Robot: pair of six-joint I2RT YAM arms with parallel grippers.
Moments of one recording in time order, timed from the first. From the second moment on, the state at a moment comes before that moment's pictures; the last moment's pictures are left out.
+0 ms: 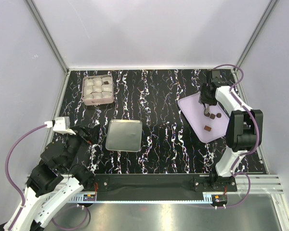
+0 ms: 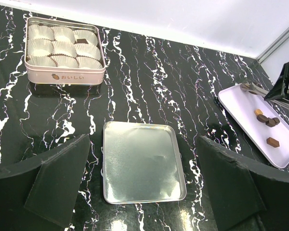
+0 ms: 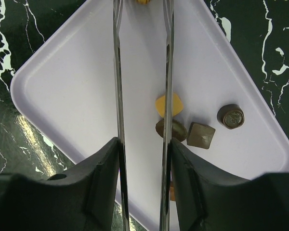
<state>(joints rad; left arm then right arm) -0.65 0.20 0.73 -0.65 -0.44 -0.39 0.05 1.79 1.38 -0.62 0.16 0.27</state>
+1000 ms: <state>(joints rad) -0.65 0.21 0.73 -0.65 -0.44 -0.39 0.03 1.78 1.41 -0.68 0.16 0.24</state>
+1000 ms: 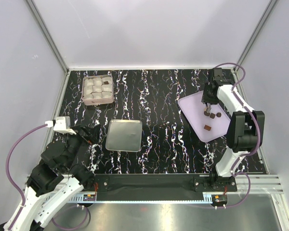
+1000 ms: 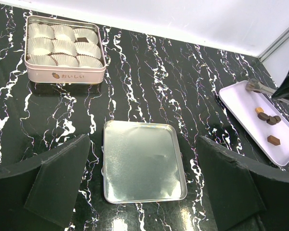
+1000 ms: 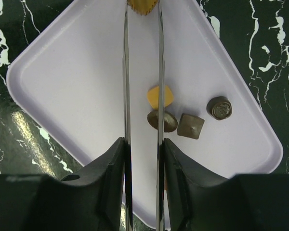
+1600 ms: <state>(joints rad) -0.65 0.19 0.73 -0.65 -0.45 -0.39 0.39 1.77 1.72 -0.74 0.09 0.33</state>
